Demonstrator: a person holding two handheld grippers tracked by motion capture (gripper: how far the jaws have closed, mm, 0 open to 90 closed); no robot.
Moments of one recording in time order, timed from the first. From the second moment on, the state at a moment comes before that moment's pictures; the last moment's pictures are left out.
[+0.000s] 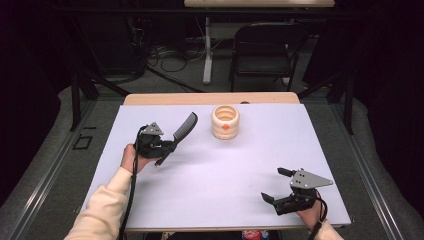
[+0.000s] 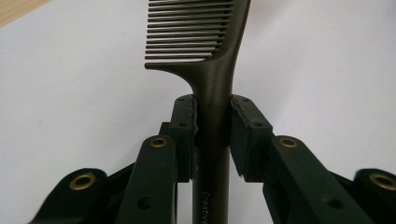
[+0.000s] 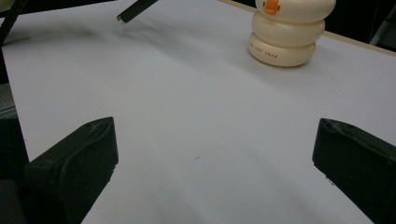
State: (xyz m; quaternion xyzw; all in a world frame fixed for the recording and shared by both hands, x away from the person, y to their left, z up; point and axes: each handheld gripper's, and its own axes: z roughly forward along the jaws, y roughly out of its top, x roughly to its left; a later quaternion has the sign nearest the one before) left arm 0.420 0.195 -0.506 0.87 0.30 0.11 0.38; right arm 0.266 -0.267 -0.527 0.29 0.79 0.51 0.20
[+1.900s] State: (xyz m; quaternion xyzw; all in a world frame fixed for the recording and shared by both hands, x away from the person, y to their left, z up) left arm 0.425 0.174 -0.504 0.81 0.32 0.15 0.47; right arm 0.267 -0.265 -0.528 0.29 0.79 0.51 0.19
